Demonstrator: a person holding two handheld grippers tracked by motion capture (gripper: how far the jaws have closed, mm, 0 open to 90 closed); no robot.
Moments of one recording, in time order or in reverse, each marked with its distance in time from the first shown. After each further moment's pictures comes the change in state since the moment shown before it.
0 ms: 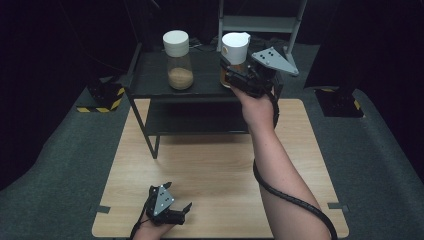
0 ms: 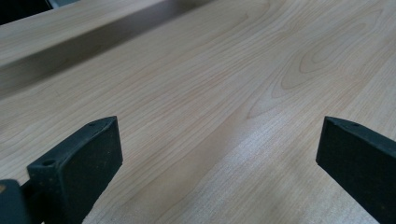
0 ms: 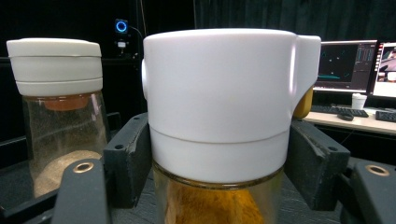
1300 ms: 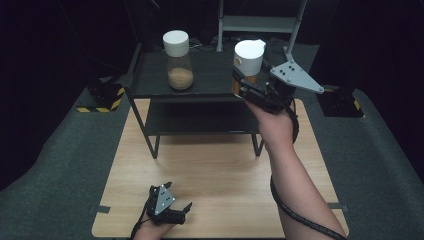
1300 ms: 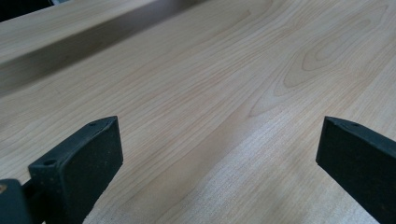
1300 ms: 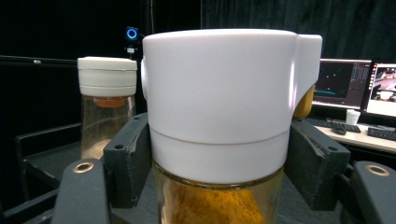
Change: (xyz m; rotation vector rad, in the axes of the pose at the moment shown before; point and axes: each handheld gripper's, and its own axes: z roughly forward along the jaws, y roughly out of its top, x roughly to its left) left arm -0.001 0.003 0.002 0.013 0.007 0.002; right arm 0.001 0.009 -0.056 -0.036 0.016 -0.055
